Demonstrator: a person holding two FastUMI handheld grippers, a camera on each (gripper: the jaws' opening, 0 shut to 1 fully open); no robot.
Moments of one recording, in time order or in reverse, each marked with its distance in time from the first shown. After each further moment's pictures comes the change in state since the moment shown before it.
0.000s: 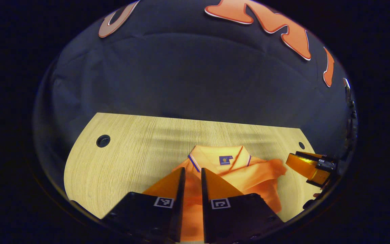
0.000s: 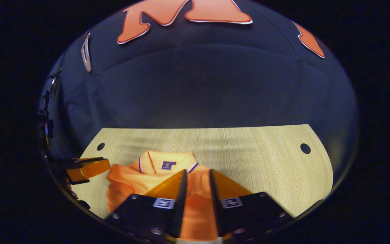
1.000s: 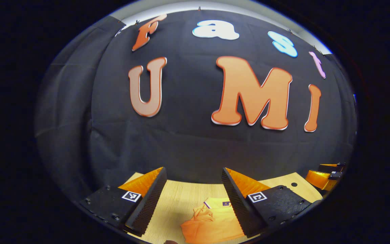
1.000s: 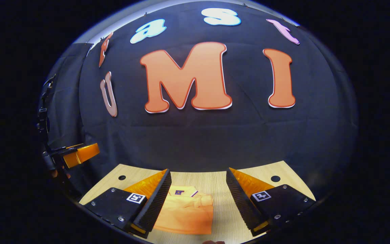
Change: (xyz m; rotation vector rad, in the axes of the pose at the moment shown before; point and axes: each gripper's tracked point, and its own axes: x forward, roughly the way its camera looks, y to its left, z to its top) left arm -0.279 0.014 0.128 0.011 -0.634 0.104; right arm -0.237 0.007 0.089 -0.025 -0.450 0.005
